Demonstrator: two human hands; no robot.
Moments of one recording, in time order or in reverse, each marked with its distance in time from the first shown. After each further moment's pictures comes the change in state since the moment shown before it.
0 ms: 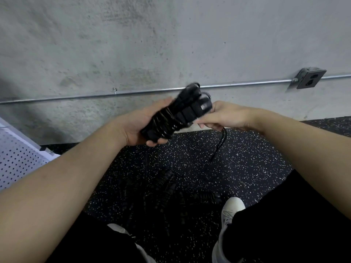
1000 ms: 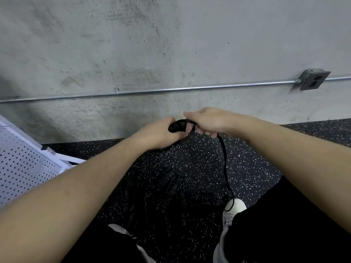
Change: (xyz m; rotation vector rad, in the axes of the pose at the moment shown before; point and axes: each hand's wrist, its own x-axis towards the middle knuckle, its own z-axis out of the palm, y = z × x) left_hand 0.034 -0.030 0.006 1.029 0.430 -0.060; right_hand 0.025 -0.021 0.034 -0.108 0.160 0.212
